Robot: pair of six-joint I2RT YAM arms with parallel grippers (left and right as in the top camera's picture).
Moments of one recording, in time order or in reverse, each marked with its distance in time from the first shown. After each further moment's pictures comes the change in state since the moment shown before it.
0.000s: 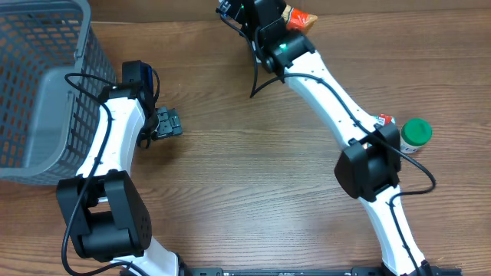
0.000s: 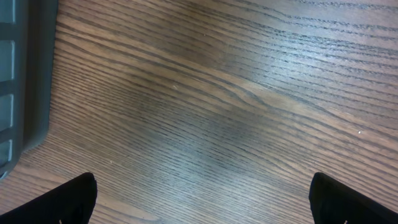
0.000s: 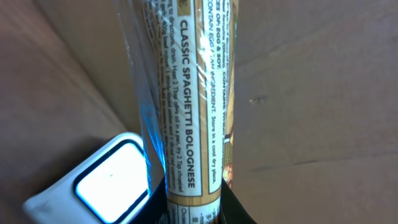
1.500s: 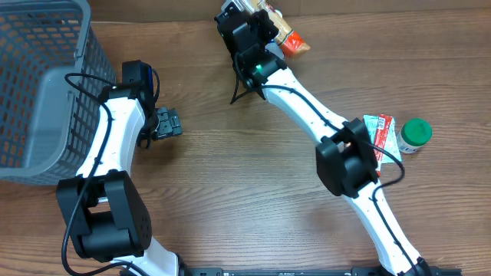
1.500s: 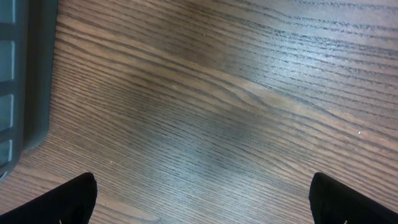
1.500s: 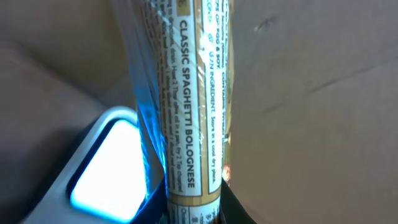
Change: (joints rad) left arm 0.000 0.000 0.000 0.000 0.000 0.000; right arm 0.064 0.136 -0.009 0.116 0.386 0.227
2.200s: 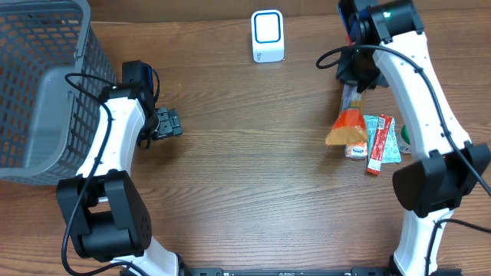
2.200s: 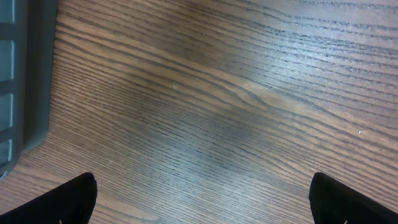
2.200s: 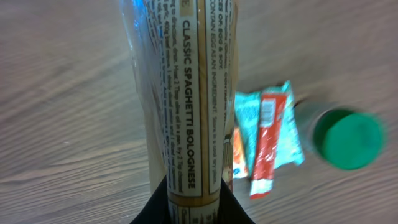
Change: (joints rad) left arm 0.000 0.000 0.000 -0.001 0.000 0.000; right arm -0.361 -0.468 -0.183 -1.275 -0.638 1.091
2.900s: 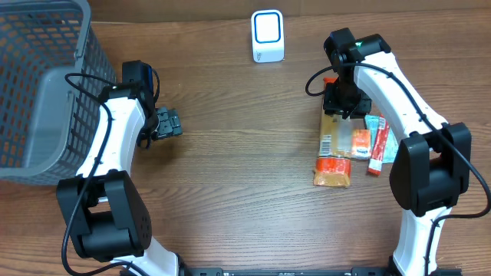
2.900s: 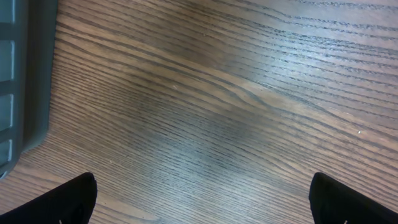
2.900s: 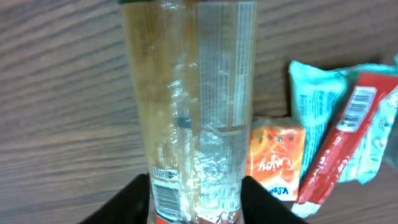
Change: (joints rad) left arm 0.000 0.000 0.000 0.000 0.000 0.000; right arm 0.017 0.014 -0.375 0.243 -0.093 -0.079
